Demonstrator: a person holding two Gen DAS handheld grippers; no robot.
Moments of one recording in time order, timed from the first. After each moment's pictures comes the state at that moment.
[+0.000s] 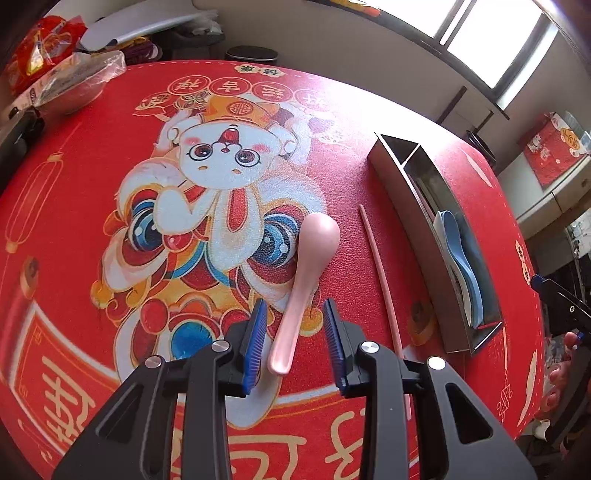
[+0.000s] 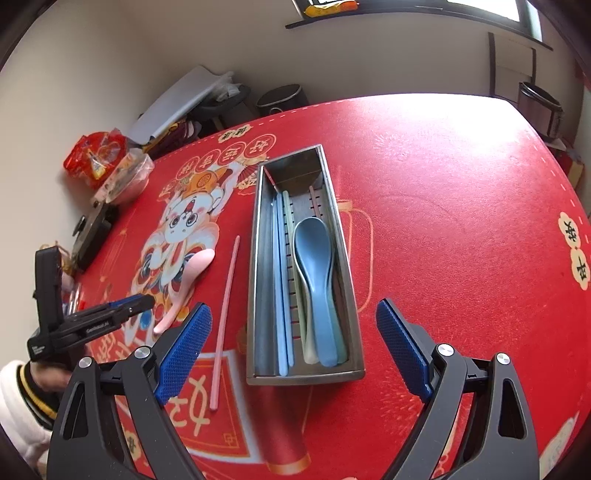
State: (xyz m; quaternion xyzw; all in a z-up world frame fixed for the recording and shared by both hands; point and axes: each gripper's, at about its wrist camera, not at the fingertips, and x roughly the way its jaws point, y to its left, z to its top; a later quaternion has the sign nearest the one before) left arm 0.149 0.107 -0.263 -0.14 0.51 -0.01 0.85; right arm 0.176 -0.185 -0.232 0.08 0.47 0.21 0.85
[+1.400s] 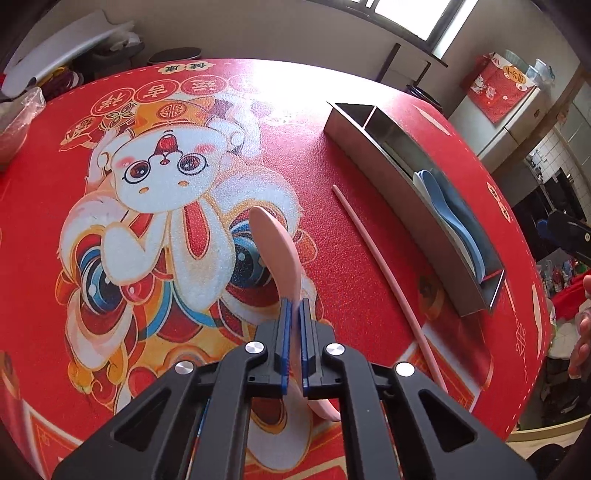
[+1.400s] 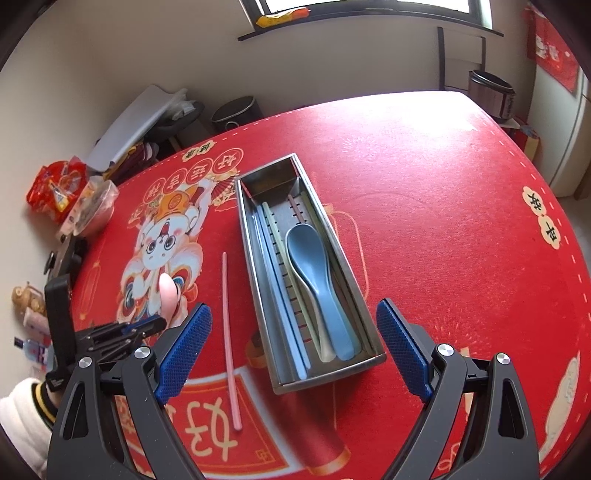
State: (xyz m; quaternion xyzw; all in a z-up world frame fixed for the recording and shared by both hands) left arm 0.175 0.112 -0.286 -0.06 0.52 -0.14 0.84; right arm 0.164 -0.161 -0.217 0.11 0.47 0.11 0.87
